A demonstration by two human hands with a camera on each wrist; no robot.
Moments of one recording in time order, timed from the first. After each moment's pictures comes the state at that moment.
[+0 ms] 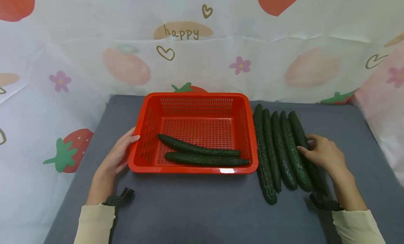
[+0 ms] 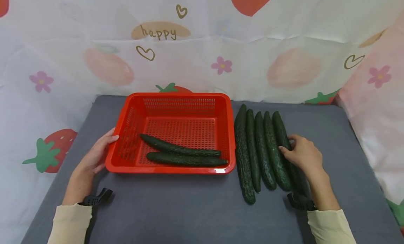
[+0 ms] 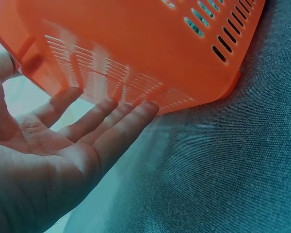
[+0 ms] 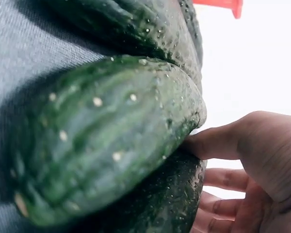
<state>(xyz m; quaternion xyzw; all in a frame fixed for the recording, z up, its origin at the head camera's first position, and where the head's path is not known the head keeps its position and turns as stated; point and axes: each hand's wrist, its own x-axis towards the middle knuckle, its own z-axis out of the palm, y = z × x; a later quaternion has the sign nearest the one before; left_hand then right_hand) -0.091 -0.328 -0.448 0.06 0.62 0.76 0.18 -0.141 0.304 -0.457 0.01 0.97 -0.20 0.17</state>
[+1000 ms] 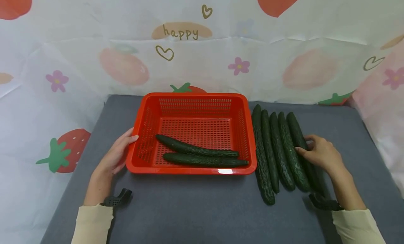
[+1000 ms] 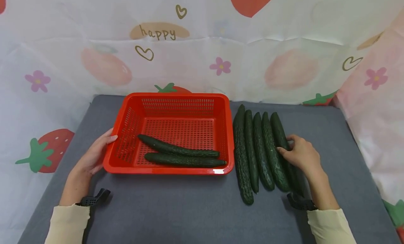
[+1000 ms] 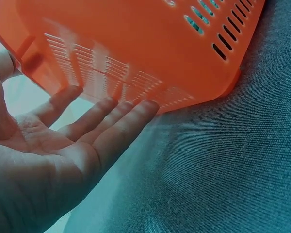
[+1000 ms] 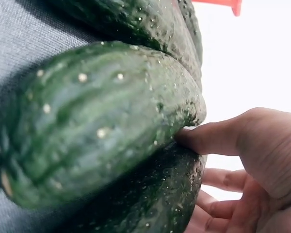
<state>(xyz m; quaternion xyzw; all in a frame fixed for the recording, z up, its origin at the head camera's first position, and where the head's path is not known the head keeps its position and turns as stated) -0.091 -0.327 -0.448 0.07 0.62 0.76 0.17 -0.144 0.306 -0.459 0.01 0.96 -0.21 0.18</state>
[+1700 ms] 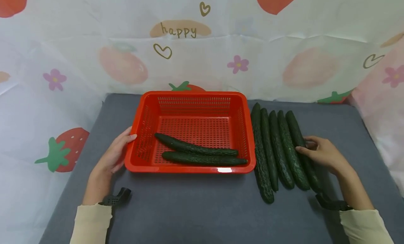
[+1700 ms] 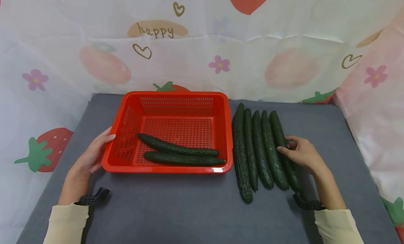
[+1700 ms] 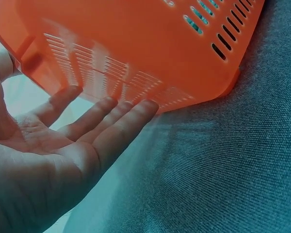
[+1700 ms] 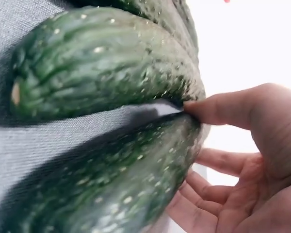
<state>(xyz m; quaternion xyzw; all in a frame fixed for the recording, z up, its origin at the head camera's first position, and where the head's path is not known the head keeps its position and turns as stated) -0.090 -0.325 -0.450 0.06 0.62 0.76 0.17 -0.141 0.324 -0.465 -0.02 0.92 -0.31 0.23</state>
